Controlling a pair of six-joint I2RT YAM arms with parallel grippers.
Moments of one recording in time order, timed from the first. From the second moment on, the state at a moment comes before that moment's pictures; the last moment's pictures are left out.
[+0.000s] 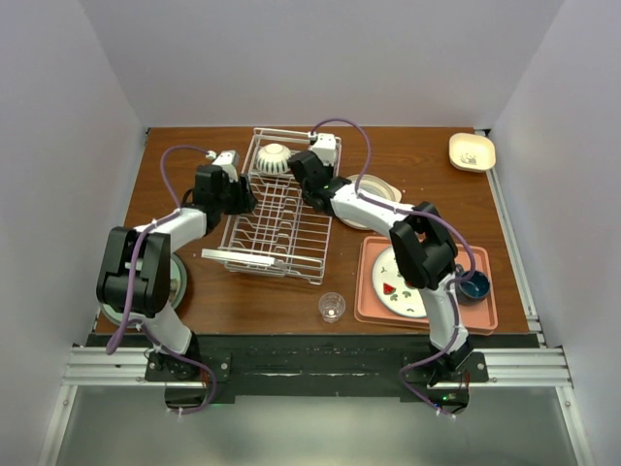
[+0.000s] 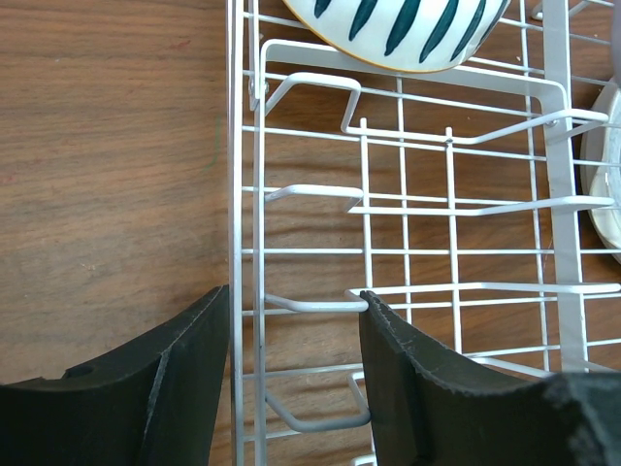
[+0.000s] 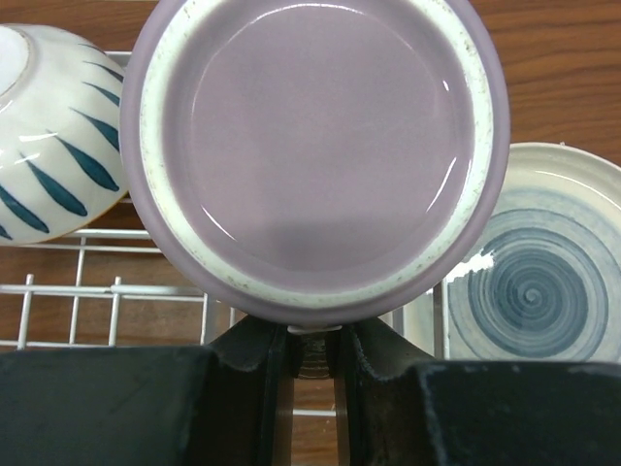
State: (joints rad) left arm -0.16 1.69 0.94 0.14 0.17 -0.26; right arm 0.72 2.13 1.68 -0.20 0.72 0.50
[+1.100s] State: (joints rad) left arm -0.16 1.57 0.96 0.13 0.21 -0.34; right arm 0.65 2.27 1.87 -0.34 0.63 0.54
